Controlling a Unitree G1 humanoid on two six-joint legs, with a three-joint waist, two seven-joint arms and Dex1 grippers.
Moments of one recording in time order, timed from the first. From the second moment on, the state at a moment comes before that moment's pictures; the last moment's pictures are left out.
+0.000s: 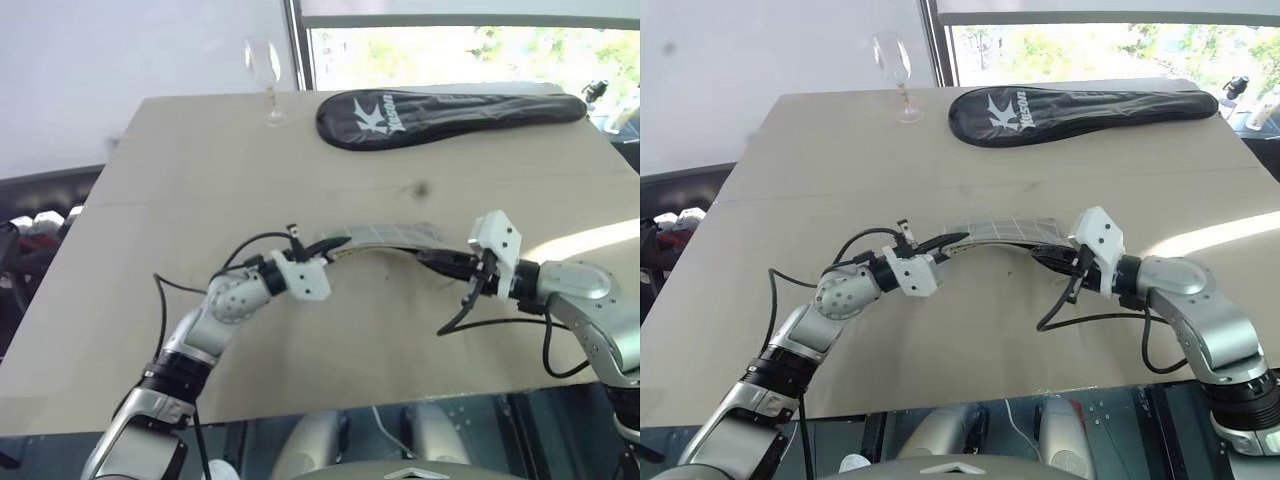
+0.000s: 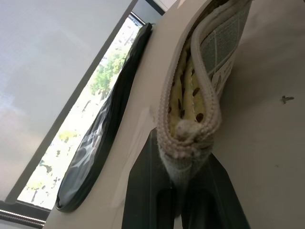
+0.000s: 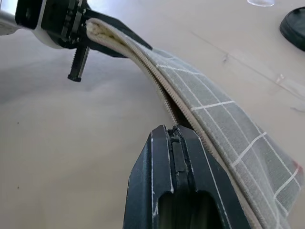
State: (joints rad) left arm -0.36 0.56 -0.26 0.17 0.23 -0.59 -0.50; right arm -0.22 -0.68 0.03 -0.42 0.46 0.56 0.83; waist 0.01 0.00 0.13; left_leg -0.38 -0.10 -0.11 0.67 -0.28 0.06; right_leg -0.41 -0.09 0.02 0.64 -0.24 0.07
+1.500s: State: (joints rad) left arm -0.24 0.51 -0.21 -0.24 -0.32 0.14 -0.88; right arm -0.57 -0.77 -0.06 -0.55 0.76 1.05 1.00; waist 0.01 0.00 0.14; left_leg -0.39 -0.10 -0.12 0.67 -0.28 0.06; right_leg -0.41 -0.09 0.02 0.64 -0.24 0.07
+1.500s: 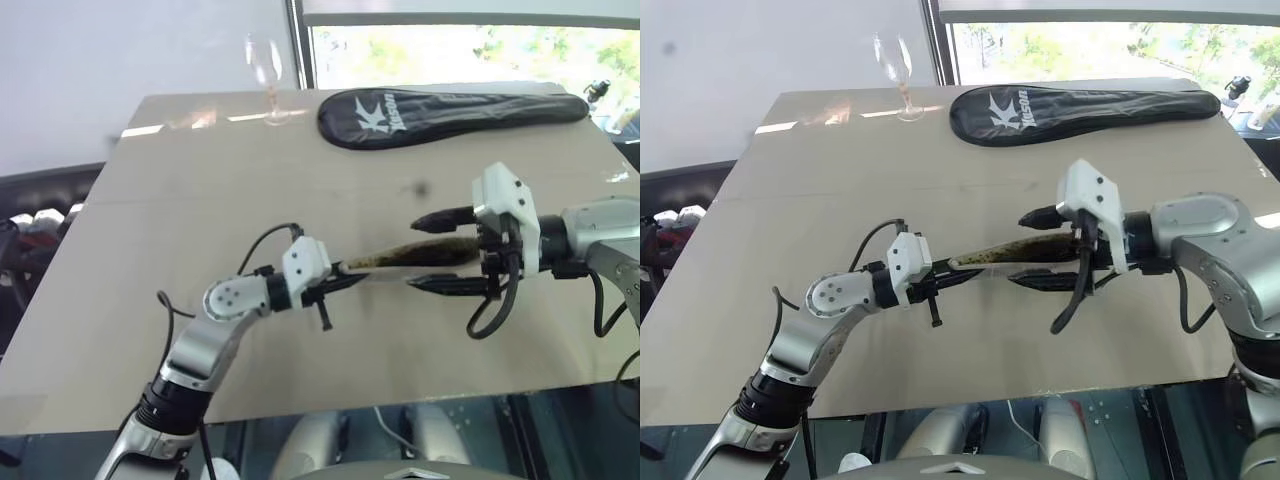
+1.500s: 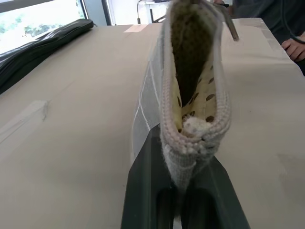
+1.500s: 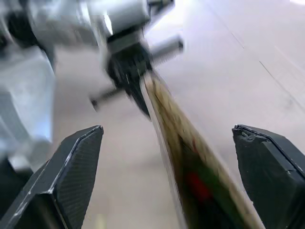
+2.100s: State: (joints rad) left arm -0.25 0.49 -0.21 -0.23 -0.31 0.16 -0.90; right arm -0.41 -0.84 0.01 -0.47 0.76 1.02 0.89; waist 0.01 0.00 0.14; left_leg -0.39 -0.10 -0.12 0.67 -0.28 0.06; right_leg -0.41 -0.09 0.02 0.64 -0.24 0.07
